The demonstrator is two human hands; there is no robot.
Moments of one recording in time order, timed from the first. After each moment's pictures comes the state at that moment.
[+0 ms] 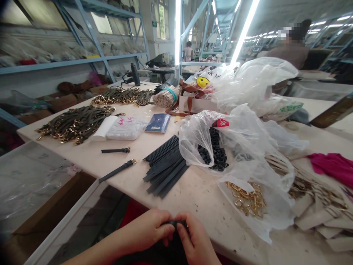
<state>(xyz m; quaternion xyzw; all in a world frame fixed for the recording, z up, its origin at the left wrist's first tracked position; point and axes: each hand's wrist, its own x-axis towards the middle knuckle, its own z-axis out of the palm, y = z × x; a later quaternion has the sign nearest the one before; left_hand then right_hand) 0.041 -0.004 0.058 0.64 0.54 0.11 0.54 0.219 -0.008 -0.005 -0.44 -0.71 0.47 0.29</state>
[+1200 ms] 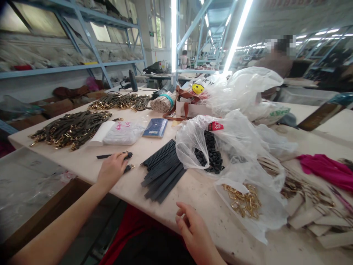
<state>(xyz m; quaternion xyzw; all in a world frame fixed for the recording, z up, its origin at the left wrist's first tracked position) -0.097 0.085 0.063 0.66 0.74 0.09 -0.08 0.216 0.013 -0.009 -0.47 -0.70 0.45 0.29</state>
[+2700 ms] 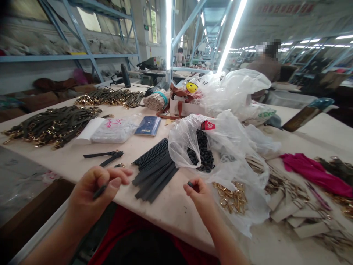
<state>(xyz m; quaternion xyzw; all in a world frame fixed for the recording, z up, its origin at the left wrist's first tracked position) -0.005 0.020 0.121 0.63 0.53 0.52 0.22 0.243 0.085 0.017 -0.55 -0.59 0.42 0.42</state>
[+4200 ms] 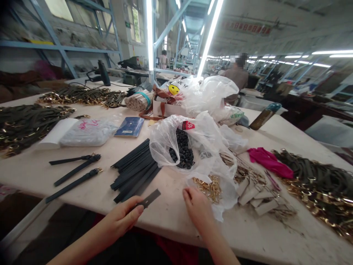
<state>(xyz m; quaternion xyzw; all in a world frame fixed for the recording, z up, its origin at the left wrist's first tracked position) 0.051 0.018 0.064 0.64 0.52 0.25 0.51 0.292 0.060 0.016 -0.63 -0.74 0.15 0.20</state>
